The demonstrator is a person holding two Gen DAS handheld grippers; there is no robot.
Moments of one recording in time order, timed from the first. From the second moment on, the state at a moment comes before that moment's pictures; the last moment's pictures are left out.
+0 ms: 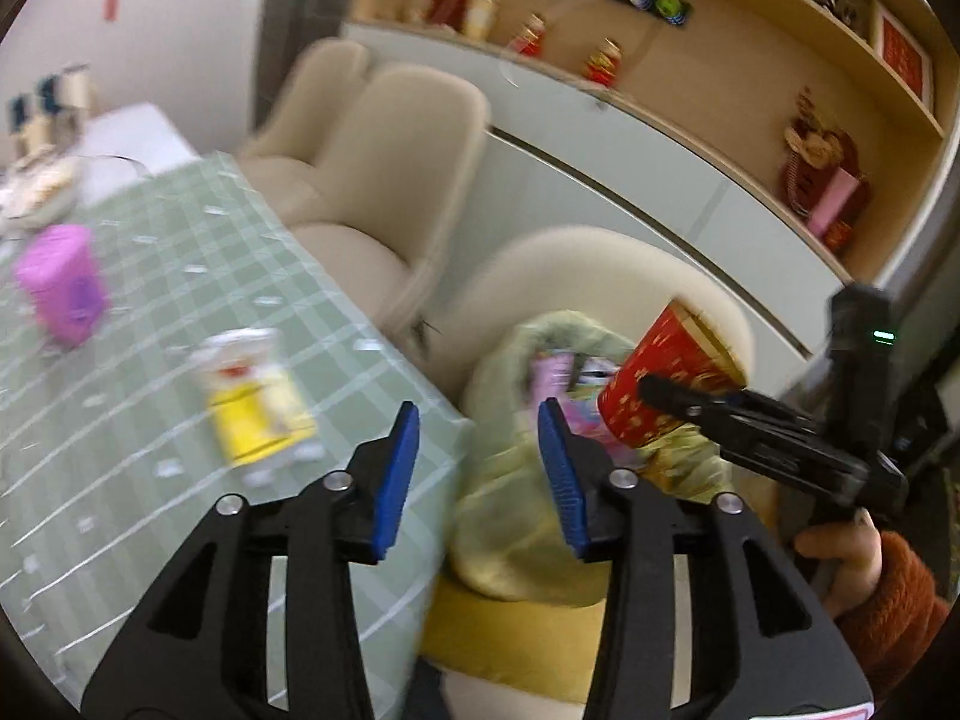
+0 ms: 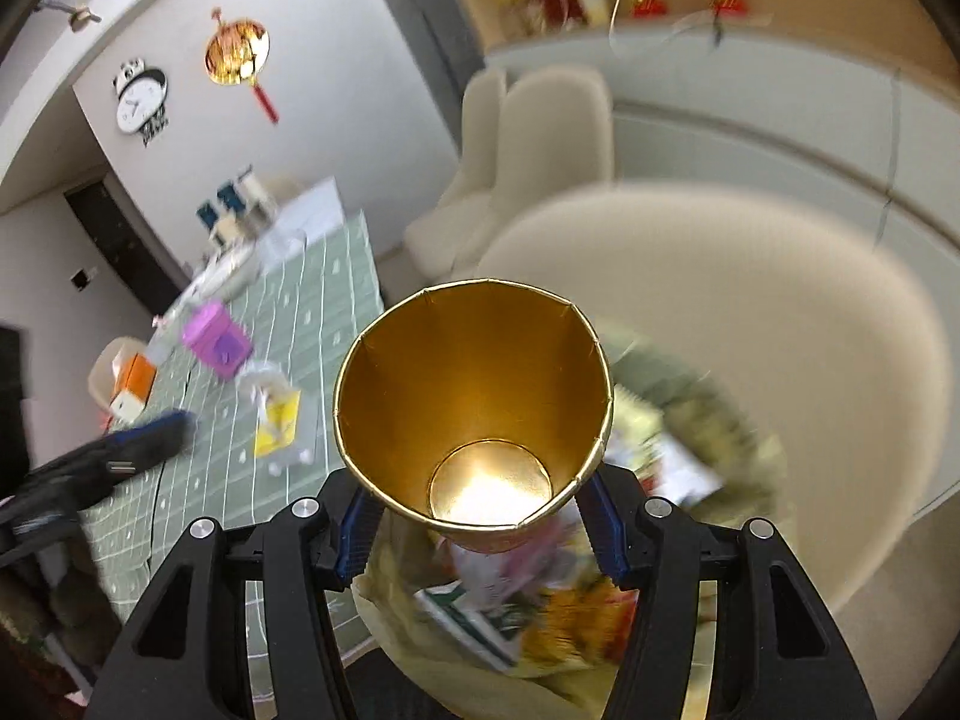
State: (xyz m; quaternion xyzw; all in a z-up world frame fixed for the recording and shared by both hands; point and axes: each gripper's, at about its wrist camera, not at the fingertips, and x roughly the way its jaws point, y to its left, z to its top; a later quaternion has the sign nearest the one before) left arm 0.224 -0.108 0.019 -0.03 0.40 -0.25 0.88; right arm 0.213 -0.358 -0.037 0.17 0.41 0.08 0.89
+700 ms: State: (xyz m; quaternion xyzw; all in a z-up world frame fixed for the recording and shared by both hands) left arm 0.105 -0.007 0.036 -0.03 0.32 -0.07 0.94; right arm 0.156 -0.318 -0.008 0.09 0.38 0.06 0.92
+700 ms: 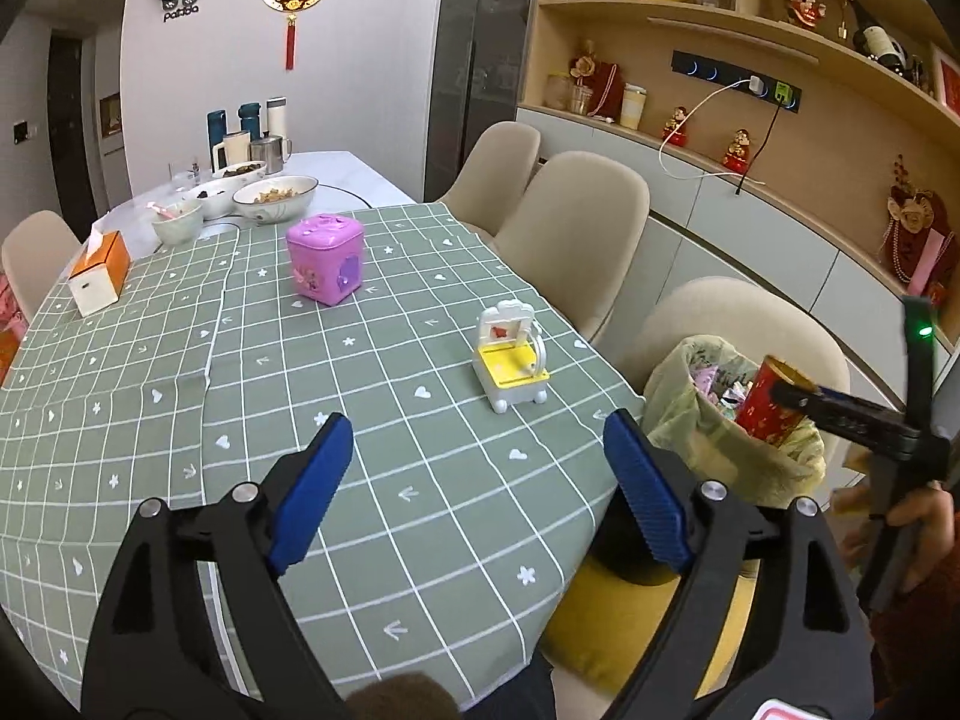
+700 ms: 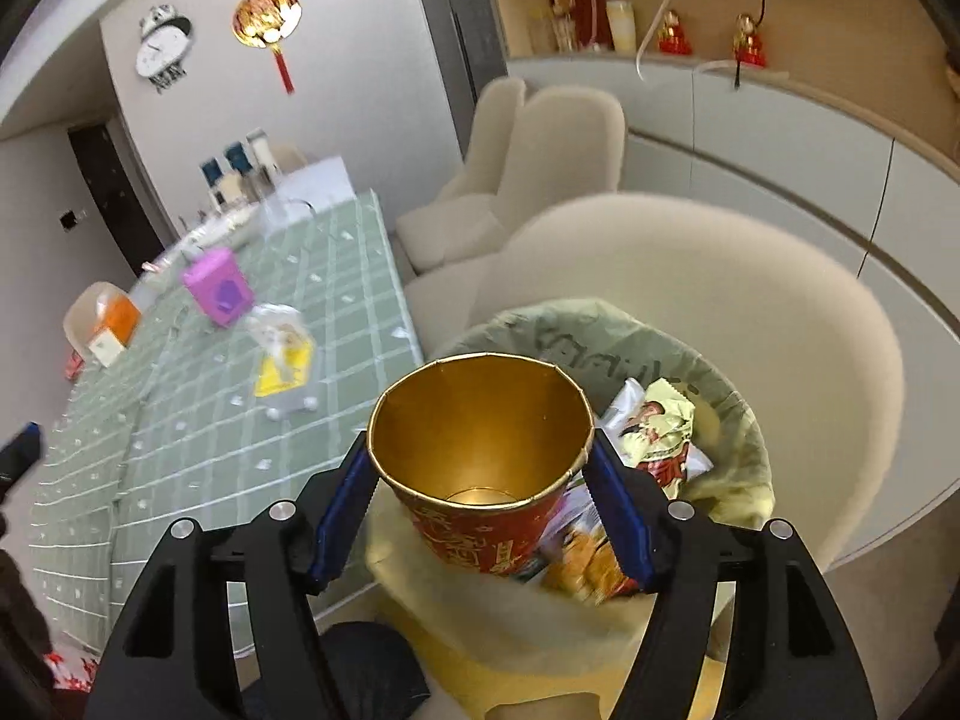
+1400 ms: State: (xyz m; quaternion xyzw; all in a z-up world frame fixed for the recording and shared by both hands) left arm 0.057 -0.007 0.041 0.02 0.28 -0.04 0.96; right arm 0.033 -0.244 0.036 0.07 0.27 0.09 0.96
